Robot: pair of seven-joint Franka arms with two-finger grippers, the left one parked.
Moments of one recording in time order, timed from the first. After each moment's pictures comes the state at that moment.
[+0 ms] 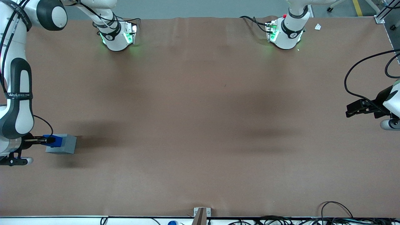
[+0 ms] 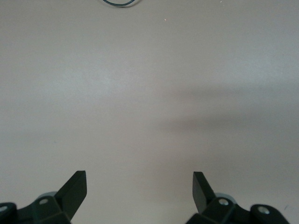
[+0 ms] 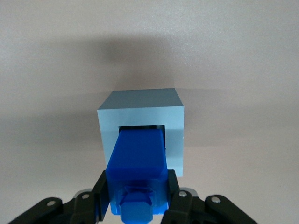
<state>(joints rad) -0.19 0.77 -0.11 -1.21 0.02 1.76 -0.27</state>
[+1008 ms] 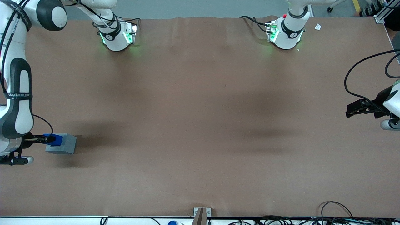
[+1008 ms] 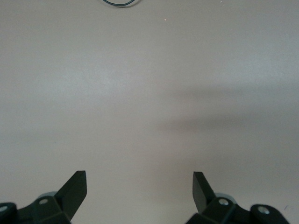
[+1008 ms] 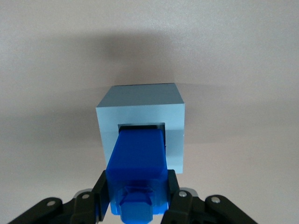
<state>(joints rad) -0.19 0.77 -0.11 -1.21 0.02 1.74 -0.27</state>
